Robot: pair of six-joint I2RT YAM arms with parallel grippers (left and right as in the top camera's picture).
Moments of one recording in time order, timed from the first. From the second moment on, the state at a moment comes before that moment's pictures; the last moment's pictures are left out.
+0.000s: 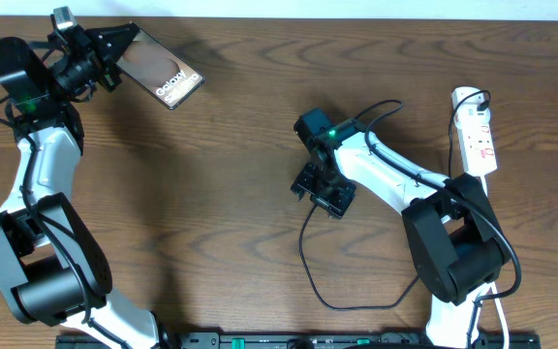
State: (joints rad) left arm 0.36 1.83 1.26 0.55 1.14 -1.53; right arm 0.56 2.00 1.36 -0.95 -0.19 1.15
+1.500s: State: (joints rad) left arm 0.36 1.83 1.26 0.55 1.14 -1.53; right arm 0.56 2.04 1.36 -0.93 -0.22 1.15
